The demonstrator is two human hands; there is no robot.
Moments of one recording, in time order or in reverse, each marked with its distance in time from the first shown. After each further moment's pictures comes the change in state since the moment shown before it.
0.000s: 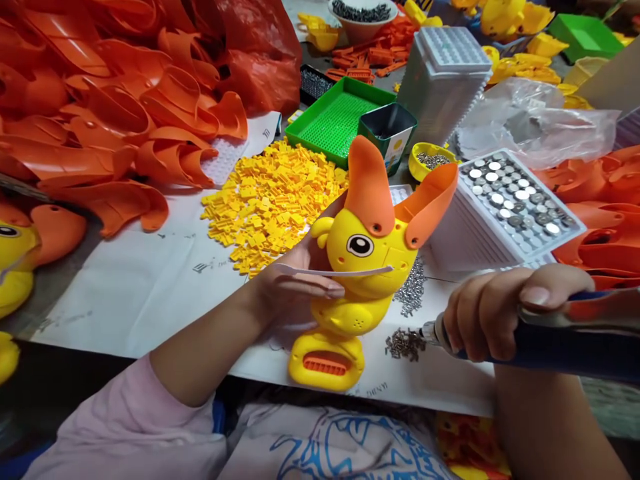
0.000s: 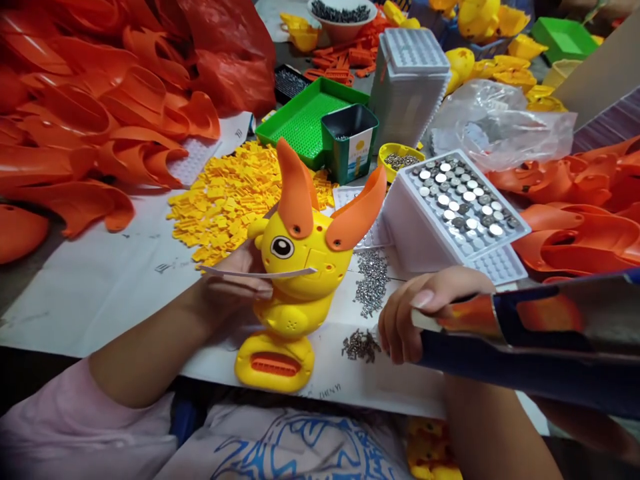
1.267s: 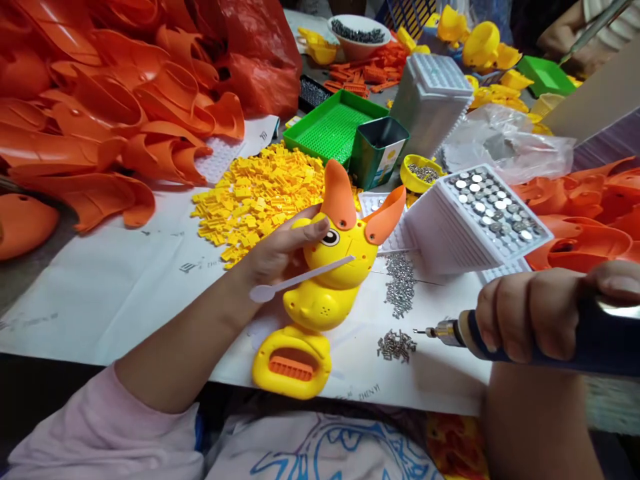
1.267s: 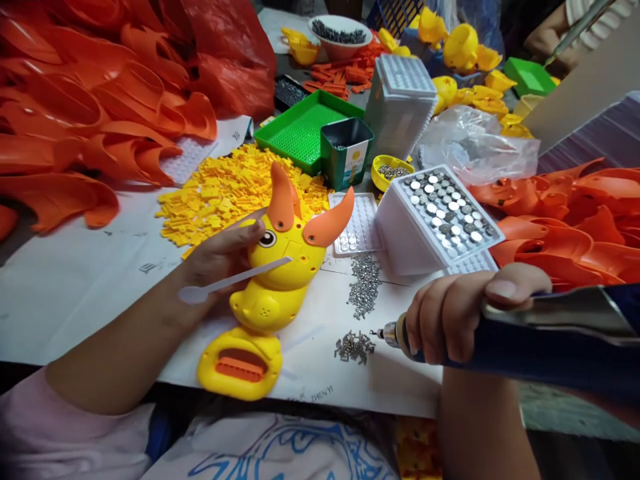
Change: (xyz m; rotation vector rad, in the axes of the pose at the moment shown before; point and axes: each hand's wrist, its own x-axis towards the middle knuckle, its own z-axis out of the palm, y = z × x) left_hand 0.007 0.020 0.003 -0.002 0.212 -0.074; right_hand -0.047 -0.014 -0.020 0.008 0.353 -0.083
